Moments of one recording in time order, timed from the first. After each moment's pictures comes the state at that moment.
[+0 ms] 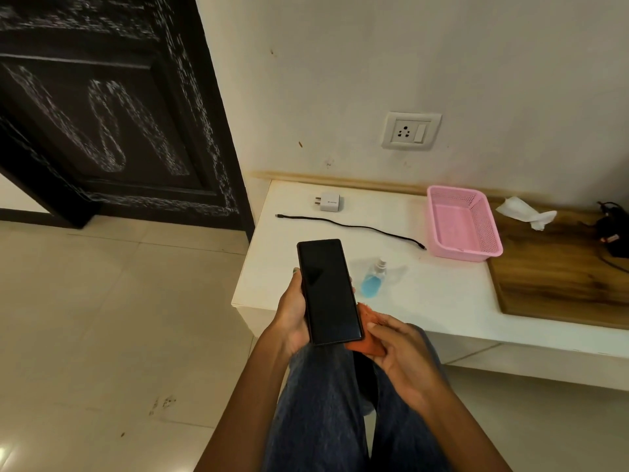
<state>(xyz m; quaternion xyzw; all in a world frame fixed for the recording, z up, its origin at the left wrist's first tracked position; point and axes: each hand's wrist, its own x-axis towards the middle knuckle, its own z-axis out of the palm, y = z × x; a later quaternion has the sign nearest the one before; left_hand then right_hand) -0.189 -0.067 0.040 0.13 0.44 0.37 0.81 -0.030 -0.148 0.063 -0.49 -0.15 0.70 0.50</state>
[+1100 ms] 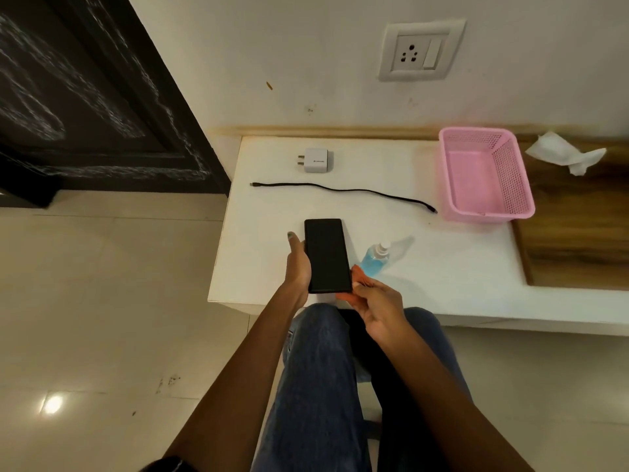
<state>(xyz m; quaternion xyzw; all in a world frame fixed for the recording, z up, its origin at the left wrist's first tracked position) -0.144 0.027 -0.037 0.22 0.65 0.29 0.66 -0.033 -0.046 -0.033 -0.64 0.05 0.61 0.47</state>
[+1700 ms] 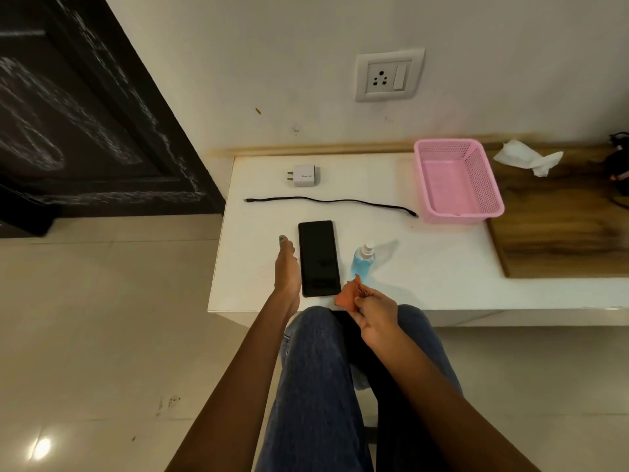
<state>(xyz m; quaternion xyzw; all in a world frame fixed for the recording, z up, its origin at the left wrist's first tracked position) -0.147 0.016 -0.012 0.27 0.65 0.34 0.62 -0.033 -0.061 -0.017 -0.68 0.07 0.56 0.47</state>
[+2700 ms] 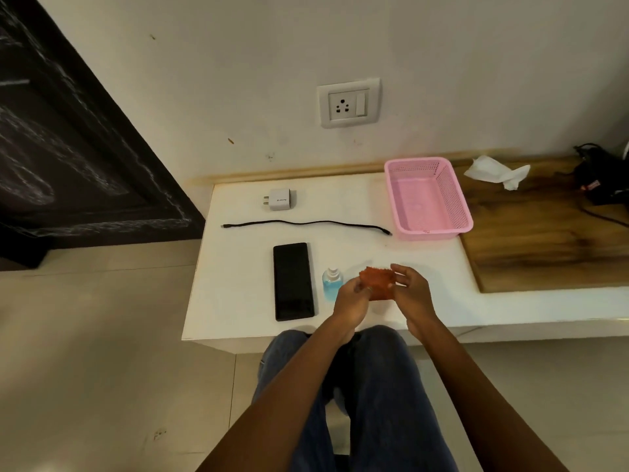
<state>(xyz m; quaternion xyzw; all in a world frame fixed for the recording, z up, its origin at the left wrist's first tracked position) -0.009 -0.024 -0.013 0.45 0.63 0.14 0.62 0.096 -0.043 -0.028 -0.76 -0.26 0.43 0.40</state>
